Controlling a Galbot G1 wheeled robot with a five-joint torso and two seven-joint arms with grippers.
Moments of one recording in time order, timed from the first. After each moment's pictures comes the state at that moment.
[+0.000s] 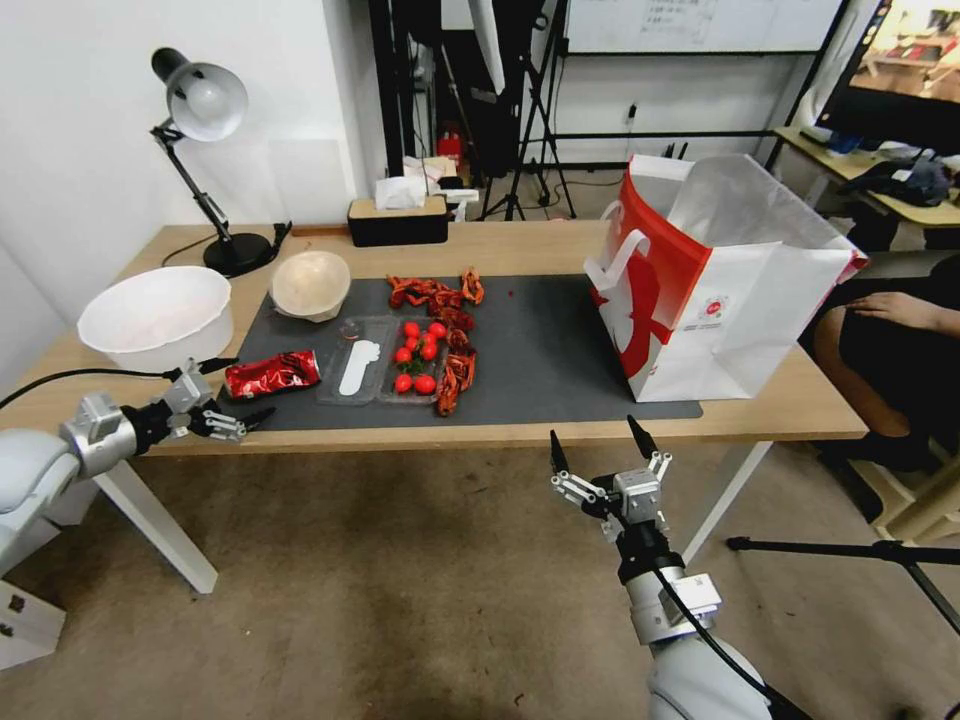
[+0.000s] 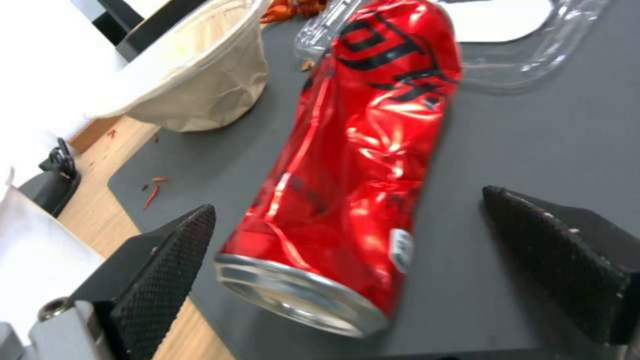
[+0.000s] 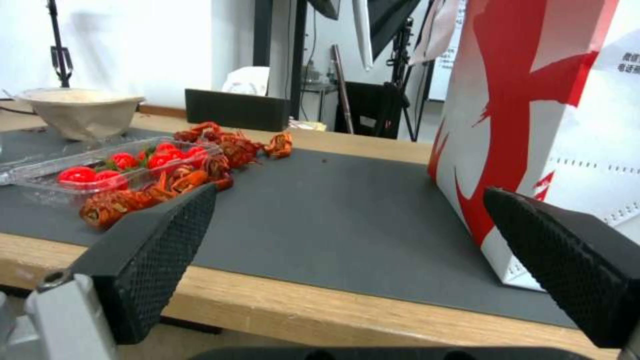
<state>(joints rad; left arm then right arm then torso) 1.05 -0.56 -0.43 -1.43 -0.43 -0.13 0.68 -1.47 0.97 0.05 2.12 0.15 0.16 0.49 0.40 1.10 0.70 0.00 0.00</state>
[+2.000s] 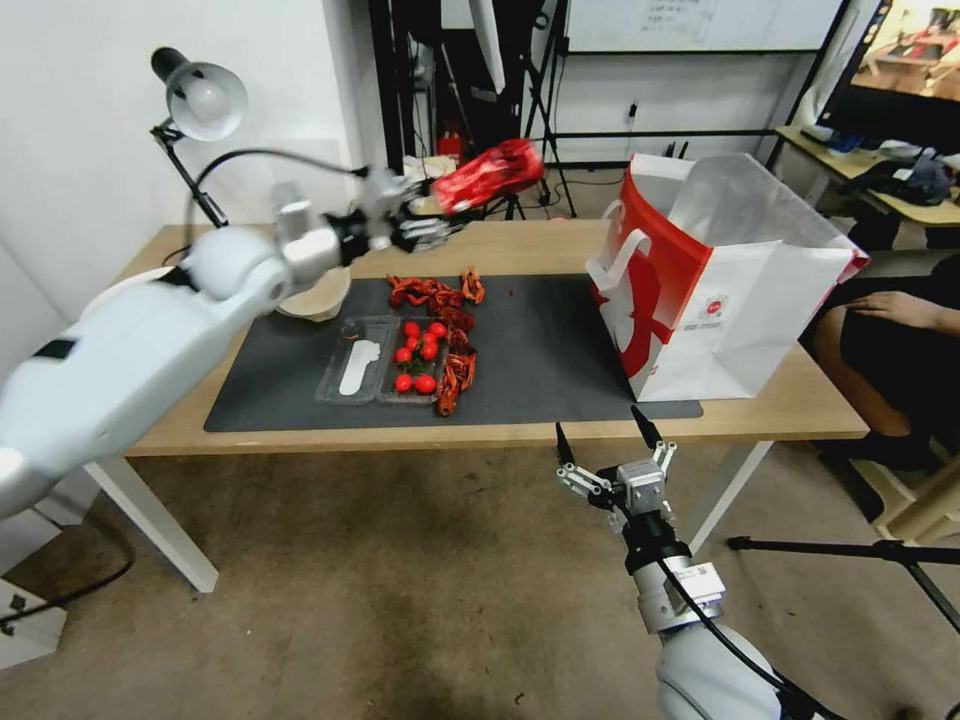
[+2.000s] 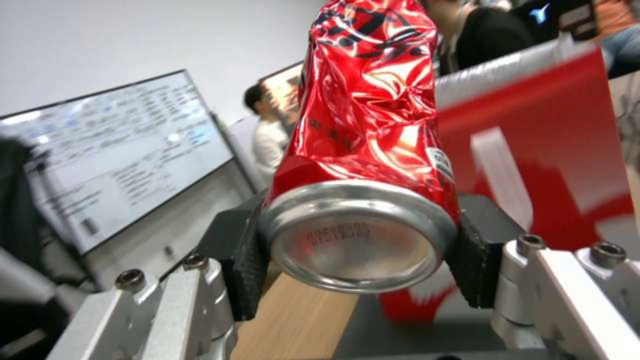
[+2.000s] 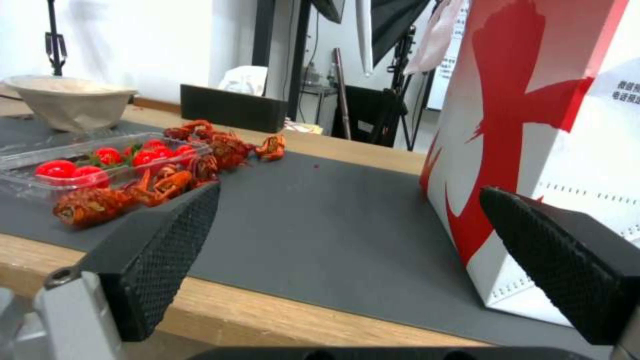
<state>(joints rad) -0.04 -0.88 0.48 -1.42 -0.88 -0.06 0.51 -1.44 0.93 0.06 2.12 0.14 0.13 0.50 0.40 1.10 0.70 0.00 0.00</state>
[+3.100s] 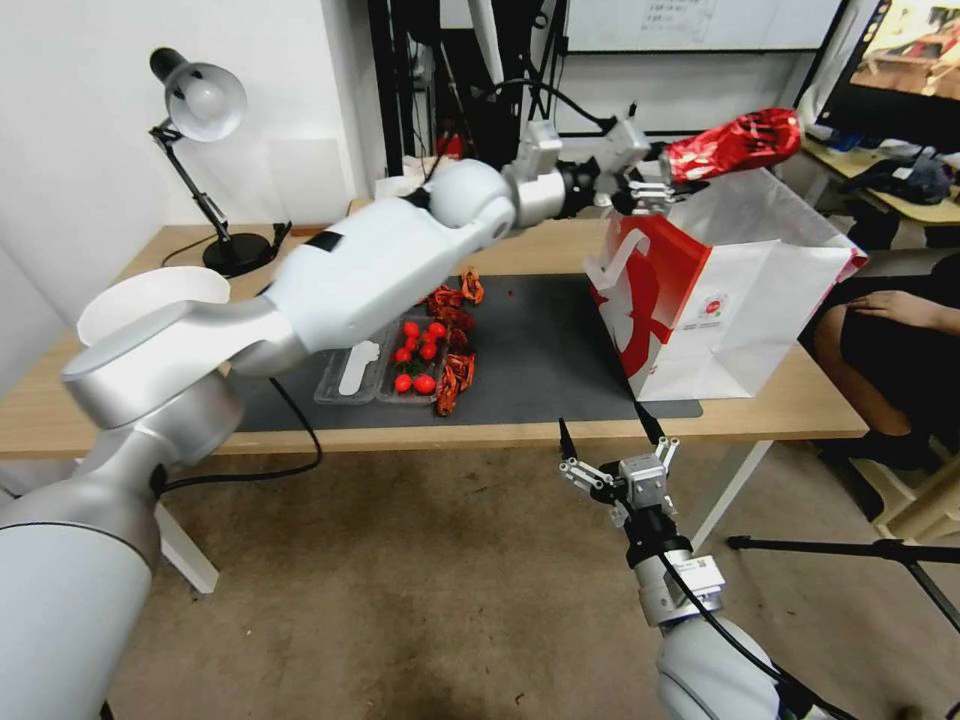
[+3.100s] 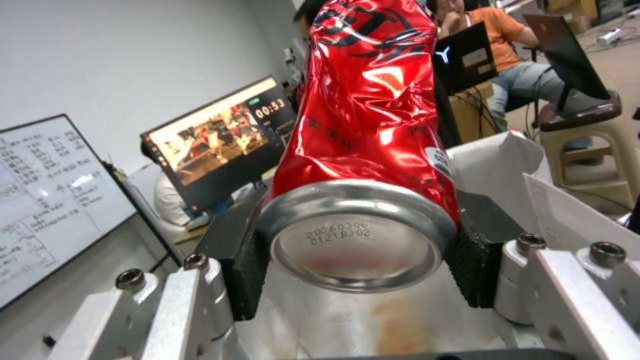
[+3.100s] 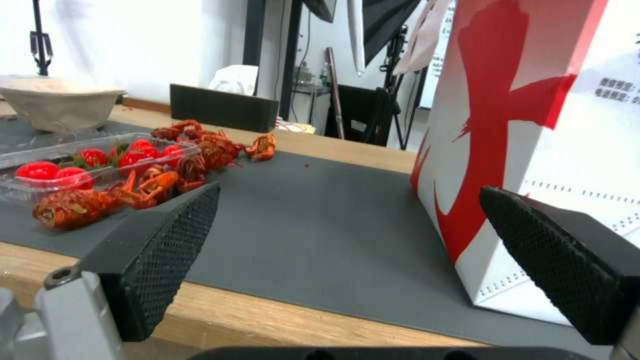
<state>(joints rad) -0.26 -1.40 0.70 -1.04 -0.88 -0.08 0.50 -1.44 0.94 0.07 2.12 0.15 0.13 0.50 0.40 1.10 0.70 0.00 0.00</state>
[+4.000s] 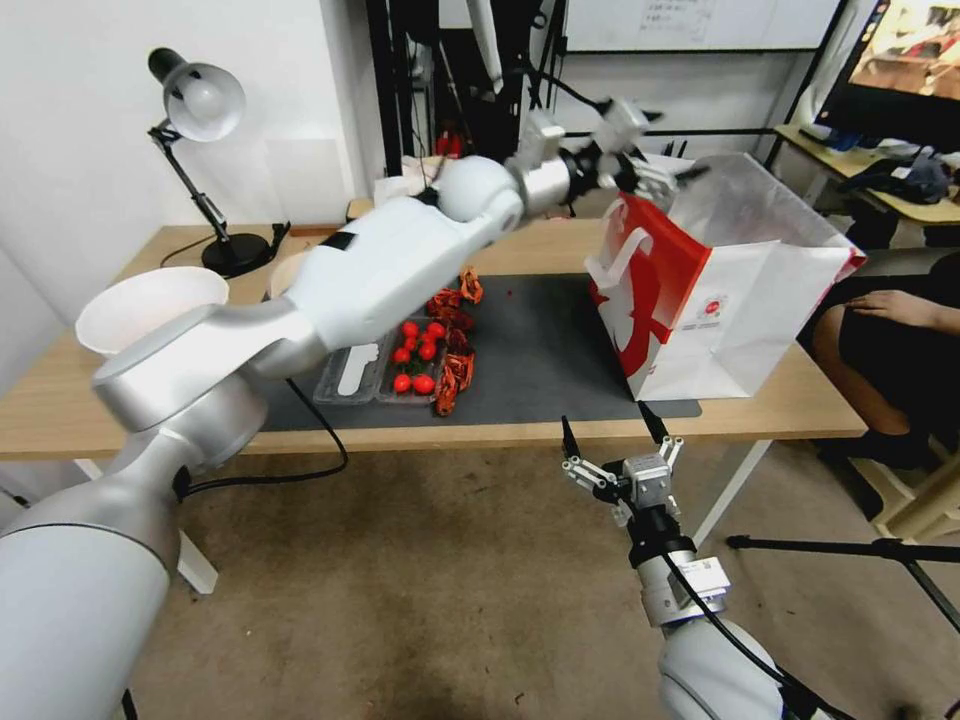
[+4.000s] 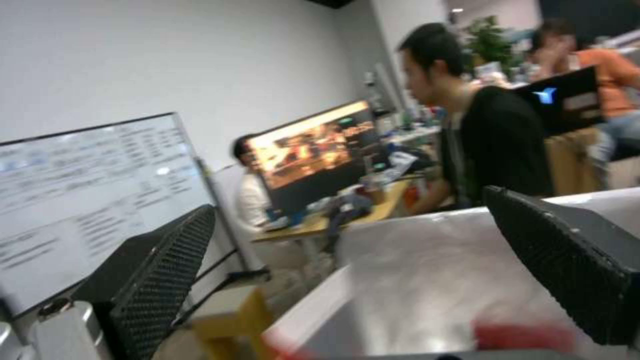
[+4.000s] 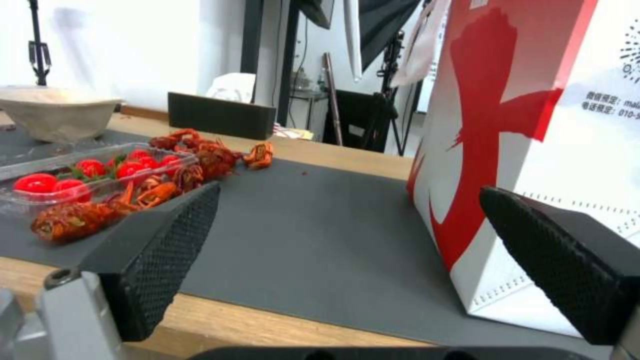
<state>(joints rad) -0.22 -1.31 0.55 -1.09 -0.92 -0.07 0.39 -1.44 0.94 0.07 2.13 0.14 0.13 0.50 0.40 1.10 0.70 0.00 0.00</state>
